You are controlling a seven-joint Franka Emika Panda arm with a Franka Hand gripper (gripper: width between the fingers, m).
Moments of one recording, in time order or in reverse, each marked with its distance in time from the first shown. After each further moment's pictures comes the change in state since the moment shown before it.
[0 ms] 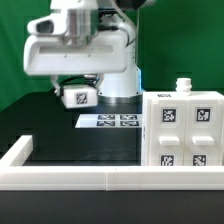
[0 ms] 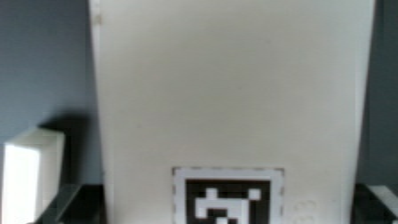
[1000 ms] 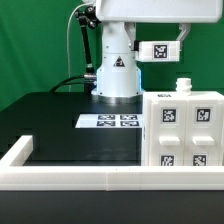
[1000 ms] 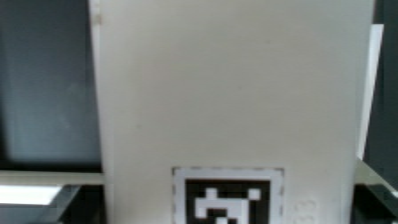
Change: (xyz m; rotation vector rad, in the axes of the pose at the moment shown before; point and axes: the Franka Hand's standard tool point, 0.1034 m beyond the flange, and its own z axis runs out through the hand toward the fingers) arm 0.119 -0.109 -0.091 -0.005 -0.014 0.213
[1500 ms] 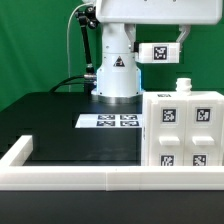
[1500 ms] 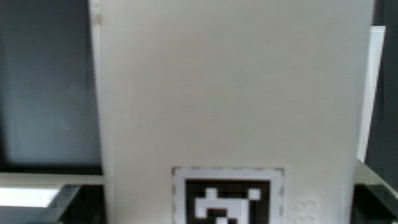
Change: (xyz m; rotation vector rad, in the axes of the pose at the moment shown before) arm 0.002 -0.002 0.002 -0.002 -0.005 -0.007
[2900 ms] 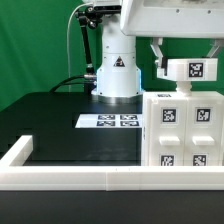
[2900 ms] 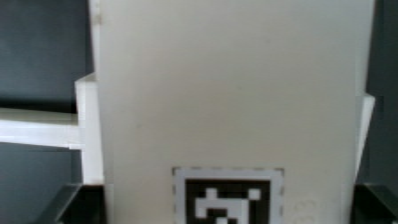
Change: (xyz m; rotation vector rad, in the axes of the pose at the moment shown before) arm 0.062 -0.033 0.016 -0.014 0.038 -0.060
